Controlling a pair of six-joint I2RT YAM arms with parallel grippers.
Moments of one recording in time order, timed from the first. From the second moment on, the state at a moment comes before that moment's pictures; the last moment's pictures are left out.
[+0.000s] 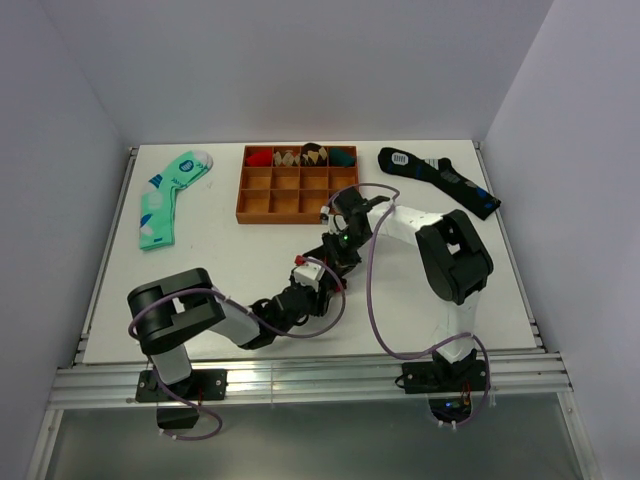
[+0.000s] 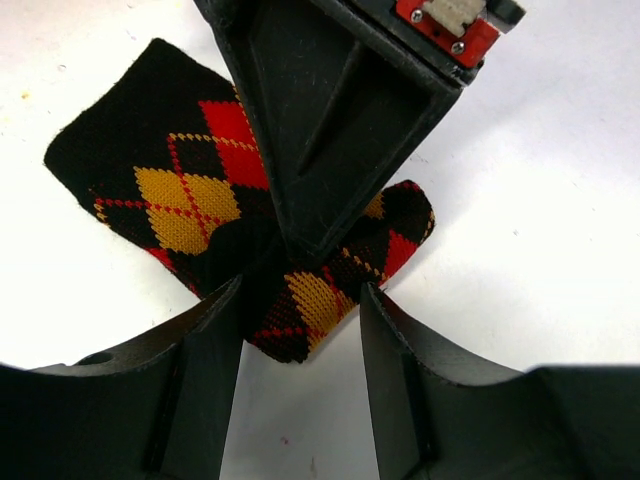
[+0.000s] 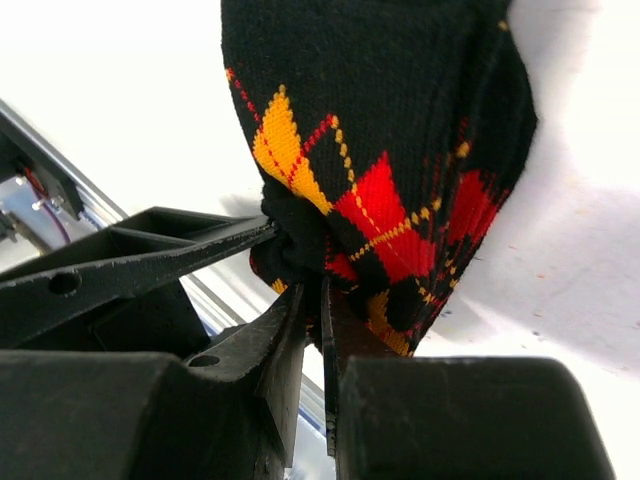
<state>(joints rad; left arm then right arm) -1.13 1.75 0.45 0.93 -0.43 -0.38 0.53 1.93 1.26 -0.69 -0.59 0.24</state>
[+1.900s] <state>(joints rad) -0.97 1.67 0.67 0.39 0.12 -0.54 0.48 1.28 0.64 -0.14 -0.40 0.50</state>
